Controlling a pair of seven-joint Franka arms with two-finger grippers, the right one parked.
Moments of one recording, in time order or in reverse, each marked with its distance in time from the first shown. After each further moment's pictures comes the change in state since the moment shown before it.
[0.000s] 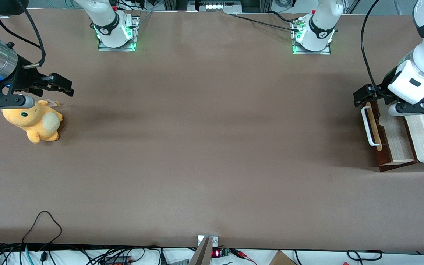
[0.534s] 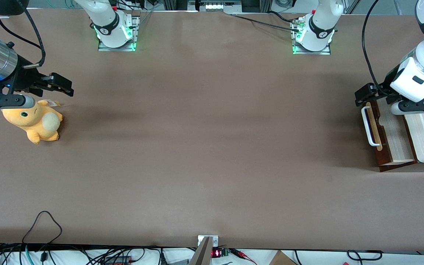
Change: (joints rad) arm 0.000 -0.006 0.000 0.014 0.000 0.000 0.001
